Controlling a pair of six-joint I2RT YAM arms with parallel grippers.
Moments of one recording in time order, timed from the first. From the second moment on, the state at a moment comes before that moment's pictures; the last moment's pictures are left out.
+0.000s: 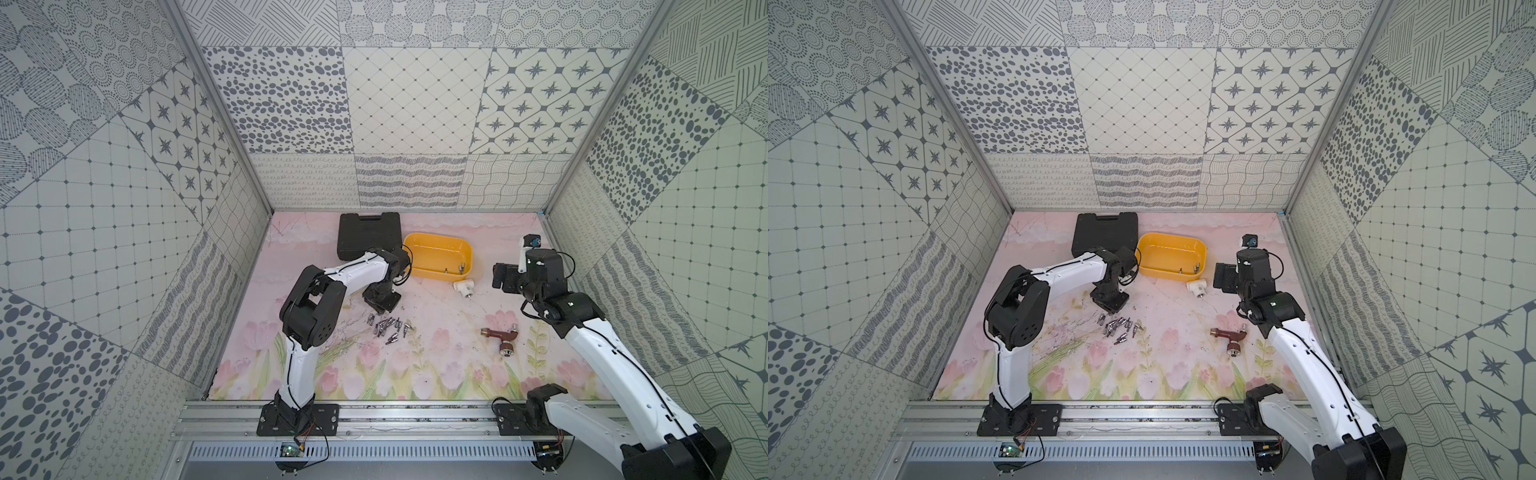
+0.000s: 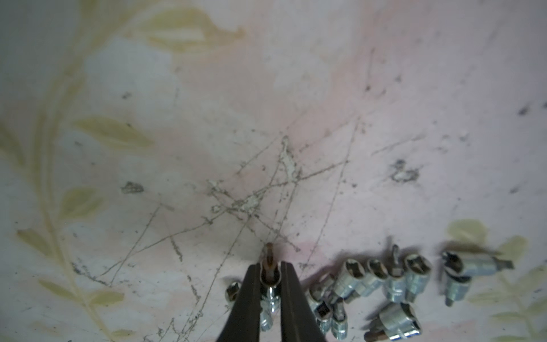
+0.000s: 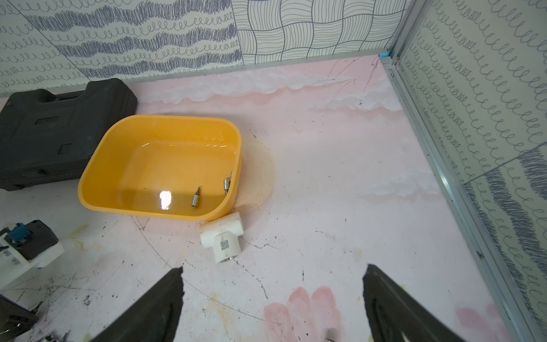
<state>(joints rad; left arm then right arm) -0.57 2.04 1.50 -1.06 -0.02 -0.05 0.27 0.99 0.91 -0.56 0.25 0.25</state>
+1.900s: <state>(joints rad) -0.59 2.43 2.35 -1.07 -0.07 -0.34 0.27 0.95 0.86 -0.55 0.26 0.29</state>
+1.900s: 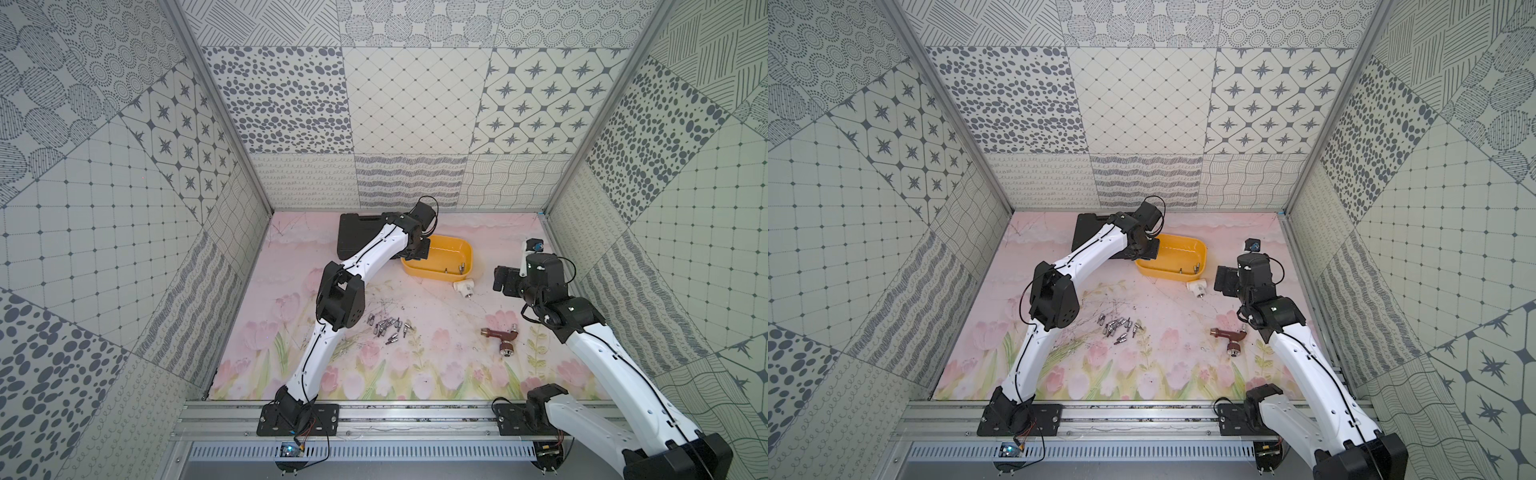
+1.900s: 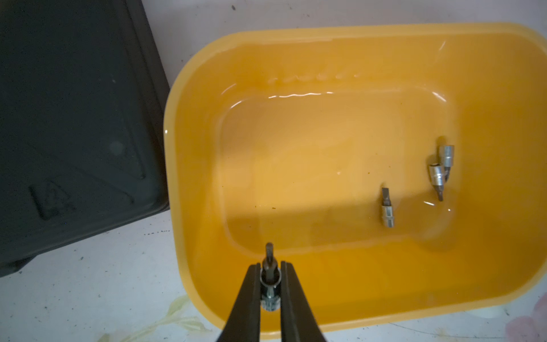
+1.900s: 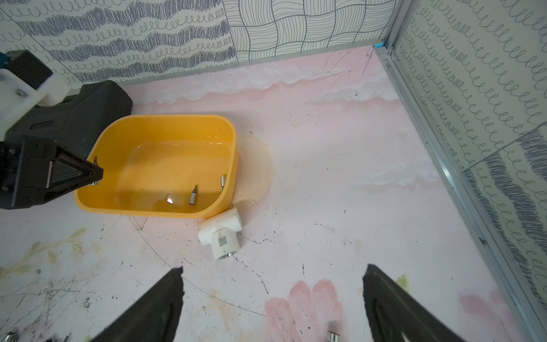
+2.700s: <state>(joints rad) -0.59 2.52 2.36 -1.08 -0.13 -0.34 0.27 0.95 0.85 -0.55 0.26 0.30</state>
